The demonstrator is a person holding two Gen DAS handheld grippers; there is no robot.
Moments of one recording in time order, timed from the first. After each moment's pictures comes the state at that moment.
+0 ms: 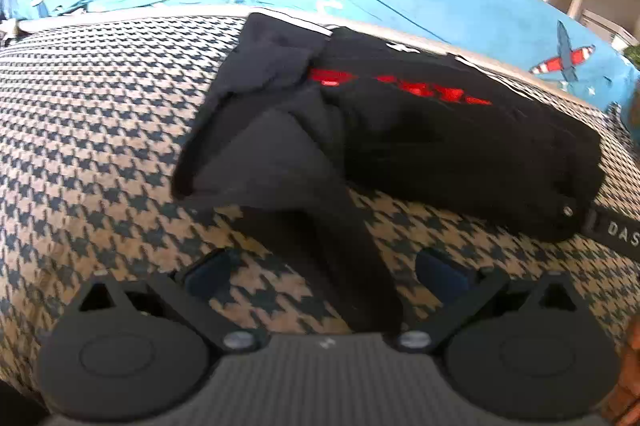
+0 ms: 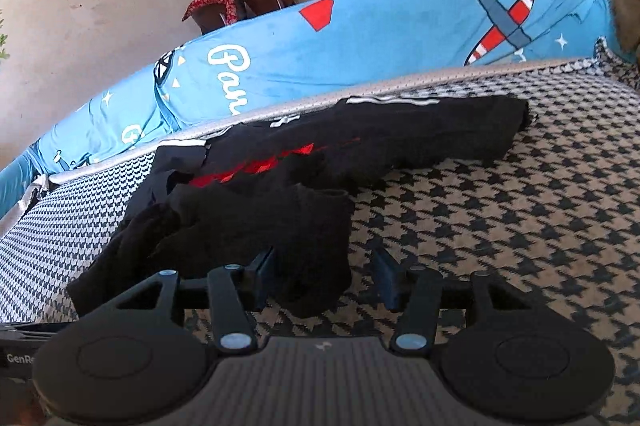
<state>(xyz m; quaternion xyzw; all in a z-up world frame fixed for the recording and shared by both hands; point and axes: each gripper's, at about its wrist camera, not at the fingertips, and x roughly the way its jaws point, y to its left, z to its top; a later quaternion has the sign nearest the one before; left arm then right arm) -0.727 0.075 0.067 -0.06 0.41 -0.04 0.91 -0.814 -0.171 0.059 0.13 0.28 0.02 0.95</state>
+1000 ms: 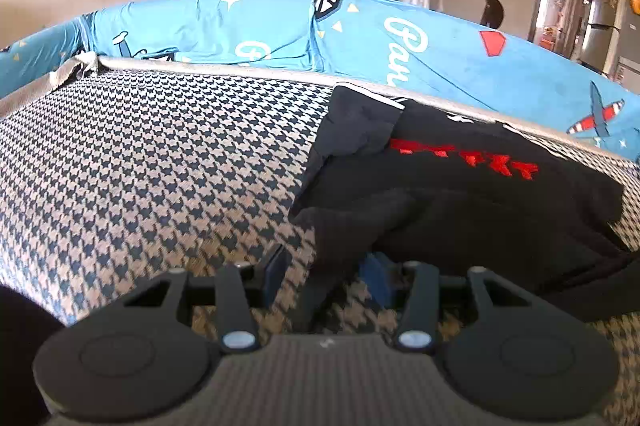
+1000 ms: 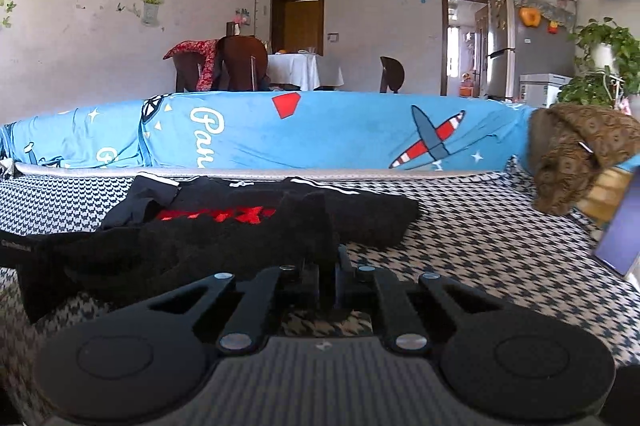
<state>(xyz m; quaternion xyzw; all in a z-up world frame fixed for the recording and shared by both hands) -0.792 0.116 0.116 -0.05 0.33 0.03 0.94 -0.939 -0.153 0.106 0.00 0.17 -0.08 0.98</state>
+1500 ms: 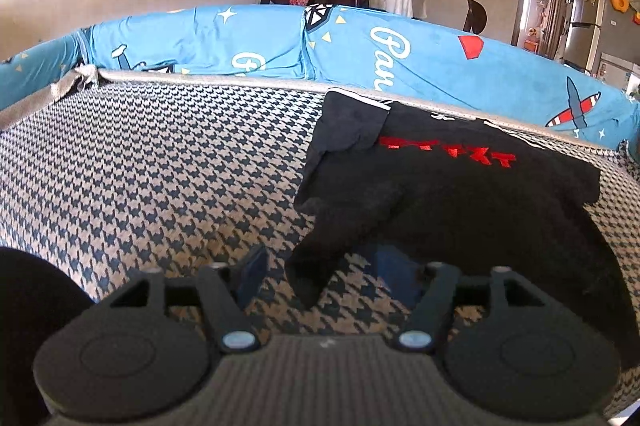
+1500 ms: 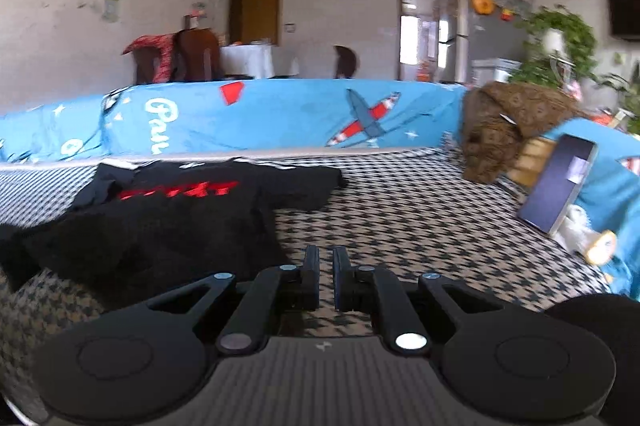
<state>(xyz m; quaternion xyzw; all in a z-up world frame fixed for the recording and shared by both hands) -0.831 0.120 0.124 -0.03 0.32 0.02 0.95 -0.993 -0.183 0.105 0.02 0.19 -0.16 0.97</state>
